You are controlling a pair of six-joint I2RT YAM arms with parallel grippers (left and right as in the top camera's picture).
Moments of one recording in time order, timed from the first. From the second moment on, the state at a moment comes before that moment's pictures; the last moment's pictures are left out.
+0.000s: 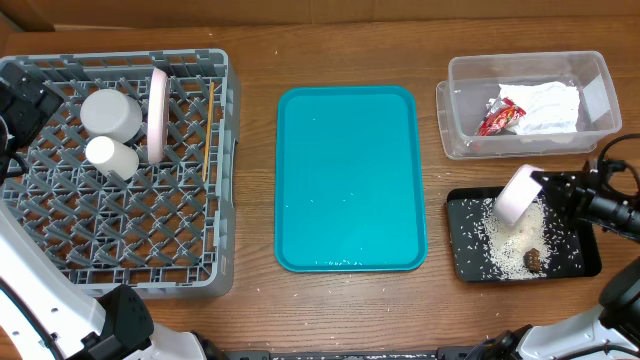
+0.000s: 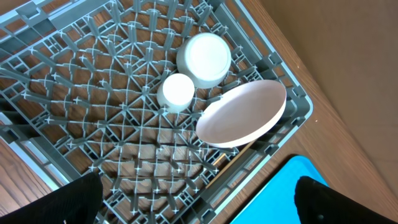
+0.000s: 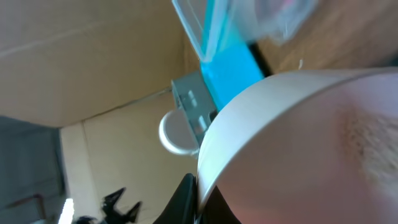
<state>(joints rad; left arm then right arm) 0.55 1.72 2.43 -1.69 0.09 -0.45 -0.76 1.82 1.16 -1.30 -1.27 -0.22</state>
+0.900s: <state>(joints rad) 0.55 1.72 2.43 -1.69 0.09 -0.45 -0.79 1.82 1.16 -1.29 -1.38 -0.07</state>
